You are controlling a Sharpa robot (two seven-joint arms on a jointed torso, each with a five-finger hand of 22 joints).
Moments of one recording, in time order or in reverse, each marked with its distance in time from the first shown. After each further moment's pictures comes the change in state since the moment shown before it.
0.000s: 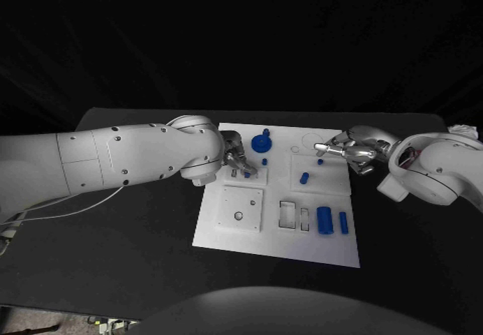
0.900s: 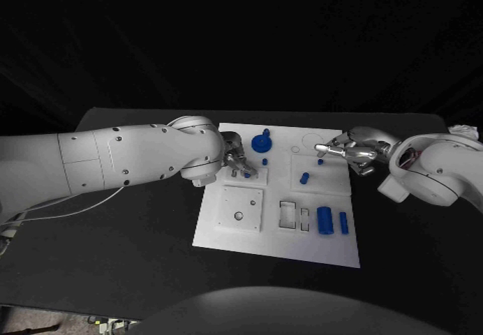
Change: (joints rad) left arm -0.002 0.001 -0.001 -0.002 0.004 0.008 -0.006; left_hand 0.008 0.002 0.007 0.007 -0.008 -0.003 0.003 -0.004 -0.004 -0.002 0.002 0.000 0.000 0.000 0.000 0.000 0.000 0.000 0.000 0.000 0.000 0.000; right arm -0.003 0.000 0.000 -0.003 0.000 0.003 -0.003; right_hand 0.000 0.000 -0.002 -0.002 0.000 0.000 0.000 0.000 0.001 0.000 0.000 0.000 0.000 0.000 0.000 0.000 0.000 0.000 0.000 0.000 0.000 0.000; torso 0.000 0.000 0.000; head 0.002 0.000
